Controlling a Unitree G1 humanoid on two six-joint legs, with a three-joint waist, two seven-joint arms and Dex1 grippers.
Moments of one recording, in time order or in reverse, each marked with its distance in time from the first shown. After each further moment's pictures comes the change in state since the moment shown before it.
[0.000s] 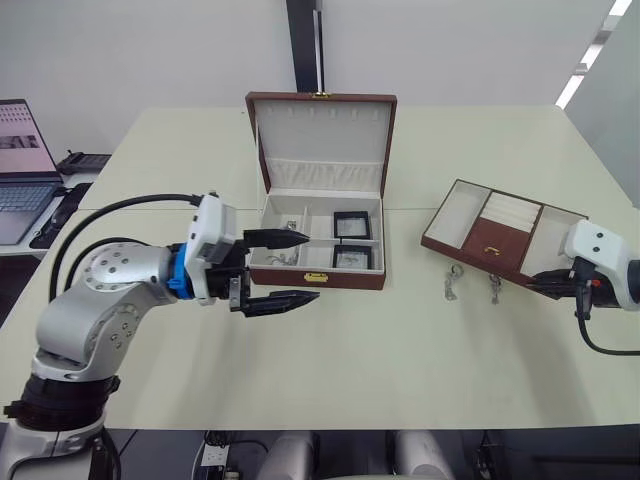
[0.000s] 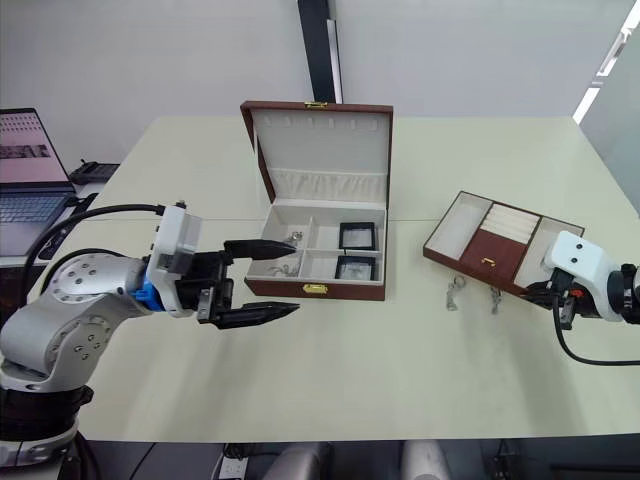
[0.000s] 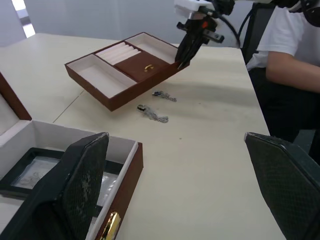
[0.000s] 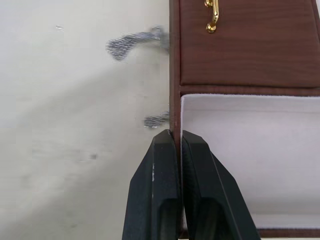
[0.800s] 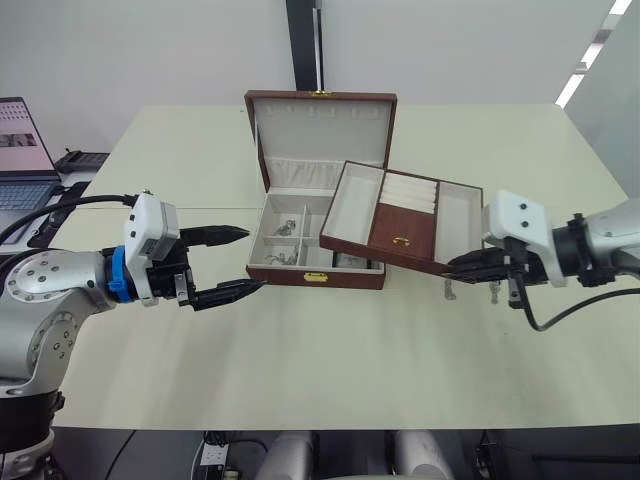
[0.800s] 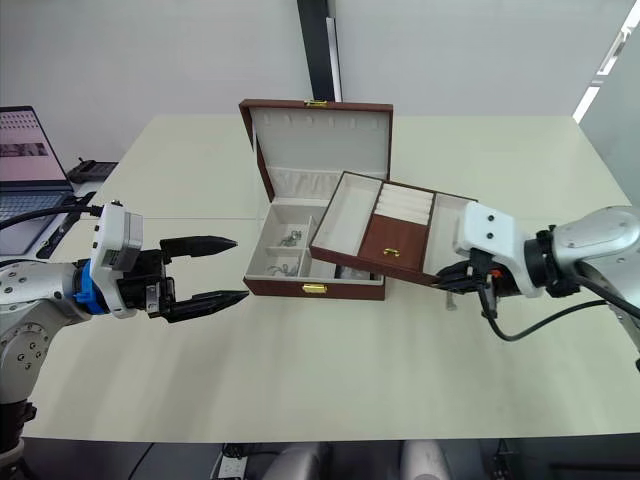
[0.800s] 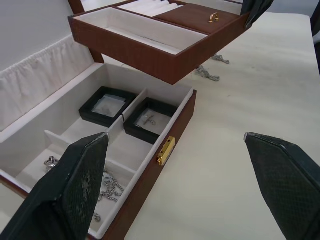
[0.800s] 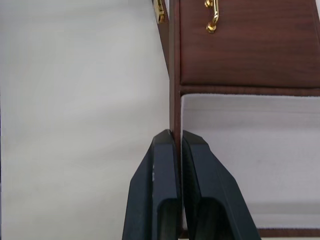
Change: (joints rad) left arm 0.126 0.116 0.171 0.086 0.049 -0.027 -0.006; right arm -0.498 0.100 0.349 -0.267 0.215 0.291 -0.083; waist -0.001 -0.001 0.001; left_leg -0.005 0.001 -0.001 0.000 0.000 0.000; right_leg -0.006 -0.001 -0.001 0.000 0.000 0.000
